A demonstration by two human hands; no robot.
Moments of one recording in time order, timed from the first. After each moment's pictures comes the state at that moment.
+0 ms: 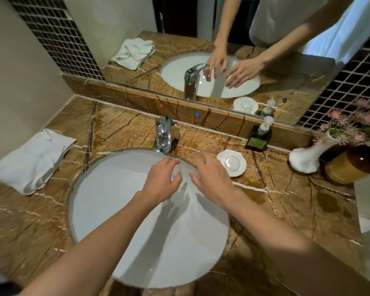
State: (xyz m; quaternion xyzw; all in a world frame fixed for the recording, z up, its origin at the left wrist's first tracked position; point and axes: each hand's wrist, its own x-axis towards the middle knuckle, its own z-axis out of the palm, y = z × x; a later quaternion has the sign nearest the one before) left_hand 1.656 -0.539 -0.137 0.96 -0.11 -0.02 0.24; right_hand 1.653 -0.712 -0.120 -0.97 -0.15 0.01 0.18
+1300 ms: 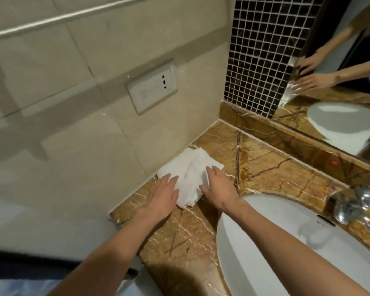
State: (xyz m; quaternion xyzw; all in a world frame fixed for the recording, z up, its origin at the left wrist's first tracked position) left_hand 1.614 -0.098 -0.110 0.97 0.15 -0.06 0.16; right_hand 1.710 -0.268 -0.108 -0.93 -0.28 0.11 0.19
